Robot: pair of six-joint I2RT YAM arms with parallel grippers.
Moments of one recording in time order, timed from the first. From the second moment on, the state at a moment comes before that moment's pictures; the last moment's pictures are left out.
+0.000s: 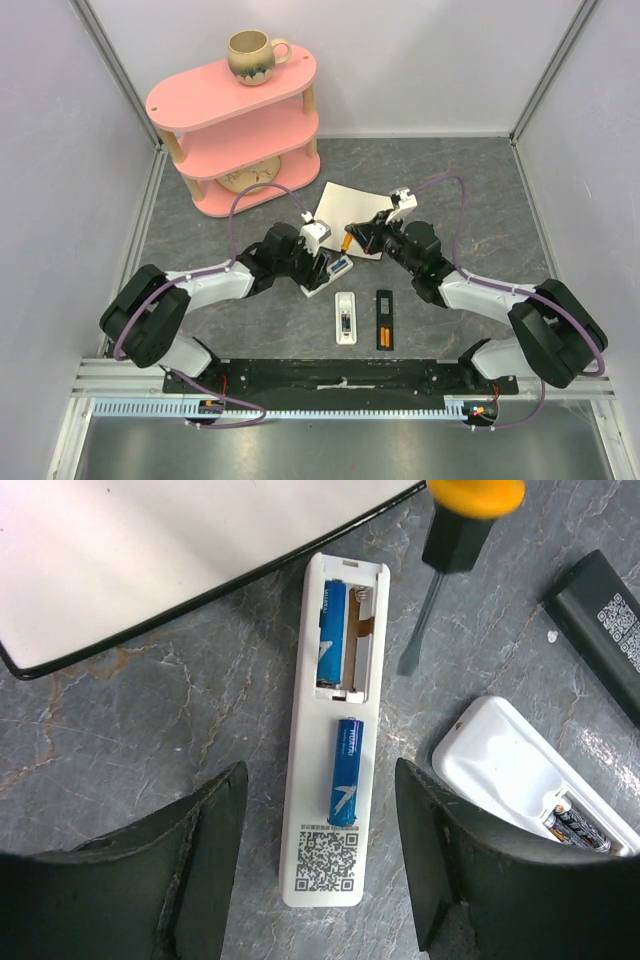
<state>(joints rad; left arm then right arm) -0.67 1.48 0.66 0.13 0.24 -0.04 0.62 1.37 0.53 0.71 -0.05 0.50</state>
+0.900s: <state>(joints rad) -0.66 1.55 0.72 0.07 0.15 -0.04 0.59 1.36 0.53 0.71 -0.09 0.50</state>
